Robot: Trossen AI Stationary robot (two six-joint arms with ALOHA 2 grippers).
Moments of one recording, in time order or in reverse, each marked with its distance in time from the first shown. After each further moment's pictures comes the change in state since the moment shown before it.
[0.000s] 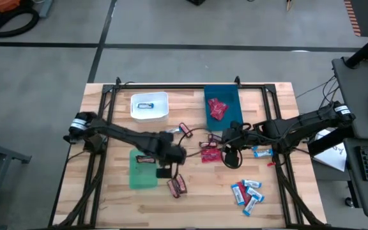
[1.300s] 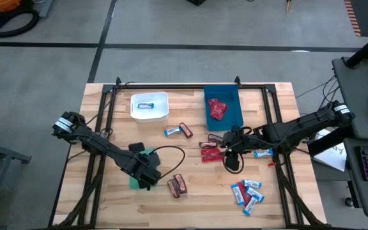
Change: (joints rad) left arm -0.234 -0.162 -0.362 -0.008 -0.095 -0.597; right arm 0.045 0.000 -0.052 0.044 -0.002 0.105
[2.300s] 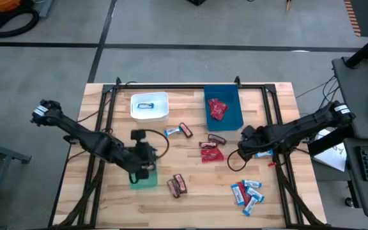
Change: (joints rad) left arm -0.006 -0.408 -0.122 0.394 -0.324 0.438; right arm -0.010 0.001 -0.110 -0.621 0.038 0.609
